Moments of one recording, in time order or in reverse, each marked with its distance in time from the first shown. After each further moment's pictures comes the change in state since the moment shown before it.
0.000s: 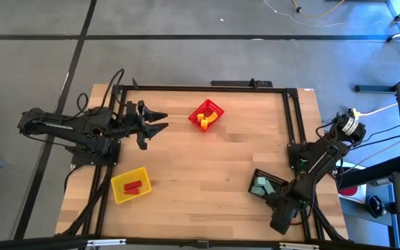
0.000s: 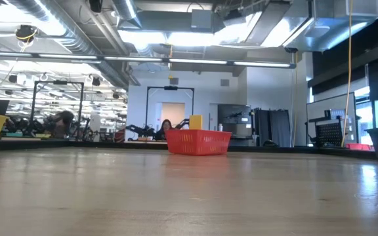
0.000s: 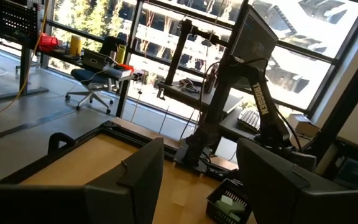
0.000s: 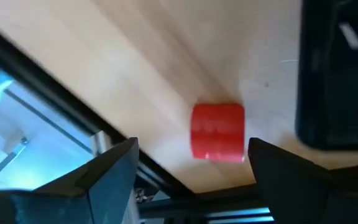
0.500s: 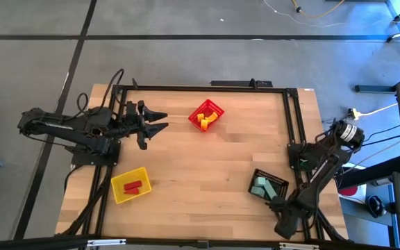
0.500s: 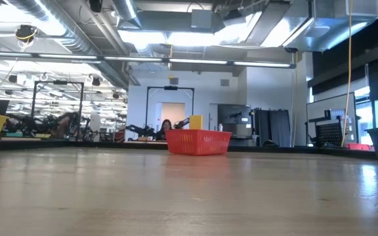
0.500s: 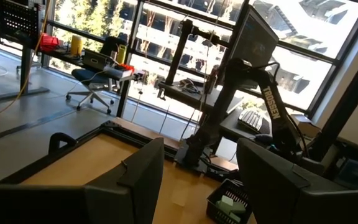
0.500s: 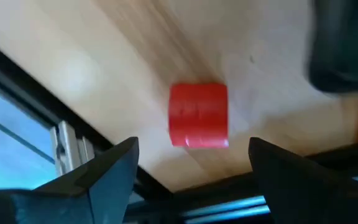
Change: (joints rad) left arm 0.000 0.000 0.000 0.001 -0.002 0.000; right arm 0.082 0.078 0.095 -0.136 0.049 0.000
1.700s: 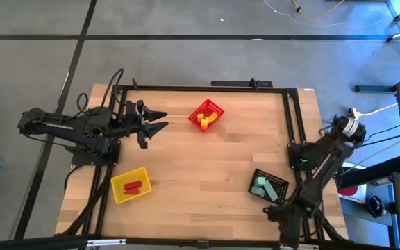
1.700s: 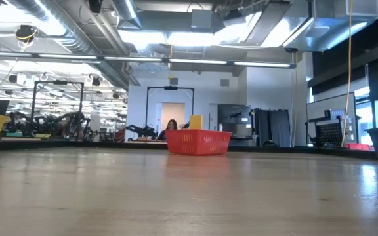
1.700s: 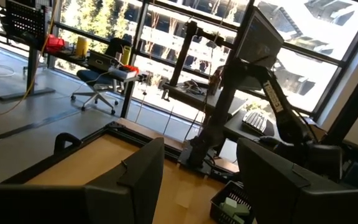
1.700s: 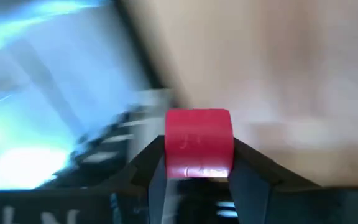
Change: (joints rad) left arm 0.000 0.000 0.000 0.000 -0.021 0.000; right arm -0.024 -0.061 0.039 0.133 0.012 -0.253
